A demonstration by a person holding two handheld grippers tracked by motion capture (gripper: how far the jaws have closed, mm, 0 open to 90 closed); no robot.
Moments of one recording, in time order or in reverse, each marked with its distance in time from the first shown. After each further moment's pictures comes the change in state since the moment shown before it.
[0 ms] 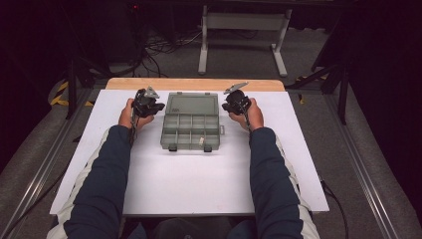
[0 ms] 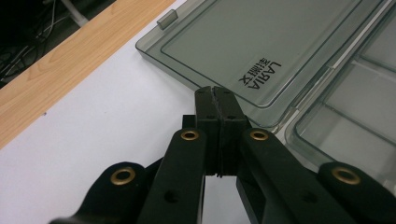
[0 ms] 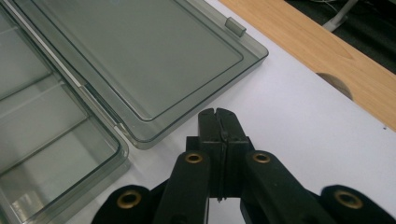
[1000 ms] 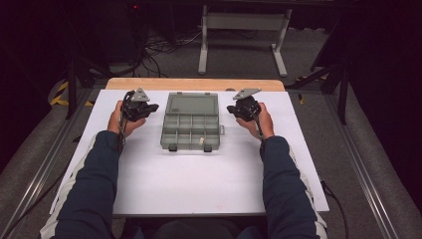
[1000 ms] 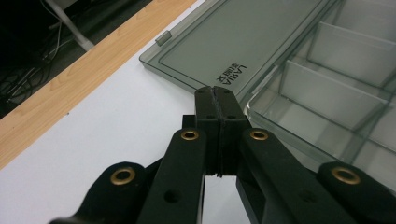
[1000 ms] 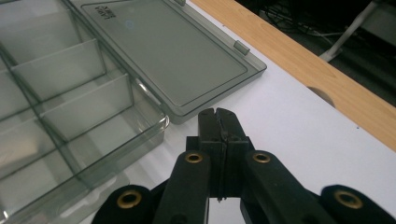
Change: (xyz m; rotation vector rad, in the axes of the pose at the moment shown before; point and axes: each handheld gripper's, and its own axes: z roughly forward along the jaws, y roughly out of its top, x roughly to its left) left arm -0.008 -0.008 -0.043 -0.076 -0.010 0.029; right arm 0.010 -0.018 -0.048 -0.118 0.018 -0.040
